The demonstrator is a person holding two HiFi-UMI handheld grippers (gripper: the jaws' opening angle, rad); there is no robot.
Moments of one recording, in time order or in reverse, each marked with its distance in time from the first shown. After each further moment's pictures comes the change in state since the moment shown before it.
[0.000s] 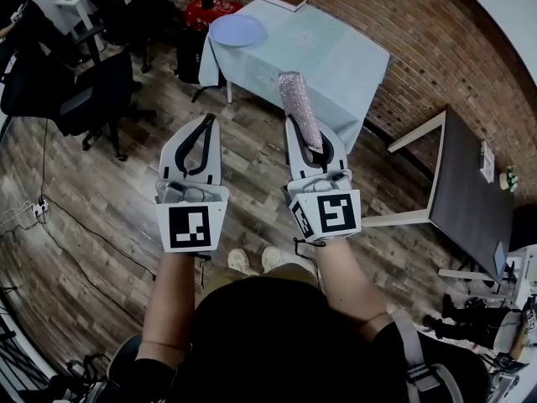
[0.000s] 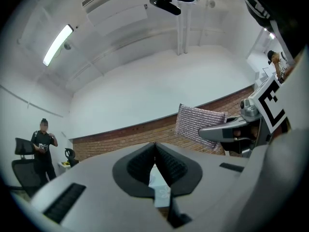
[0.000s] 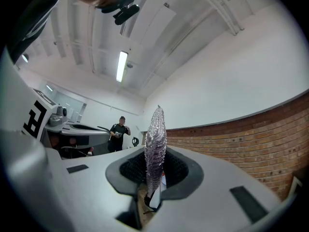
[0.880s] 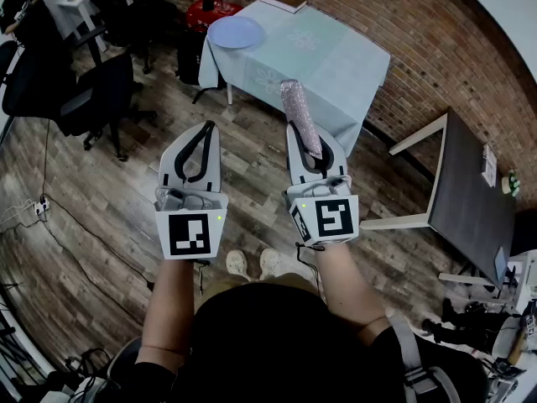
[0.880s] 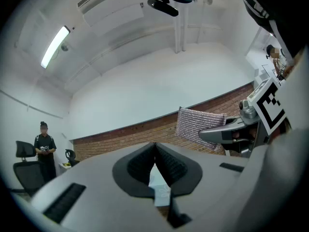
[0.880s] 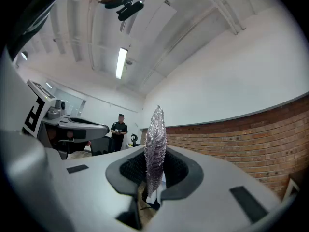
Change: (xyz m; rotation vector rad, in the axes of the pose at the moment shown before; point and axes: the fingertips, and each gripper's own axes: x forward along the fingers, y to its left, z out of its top) left arm 0.000 -0.023 0.002 0.031 0.034 0.001; right arm -0.016 -0.021 -0.009 -0.008 0.043 -0.017
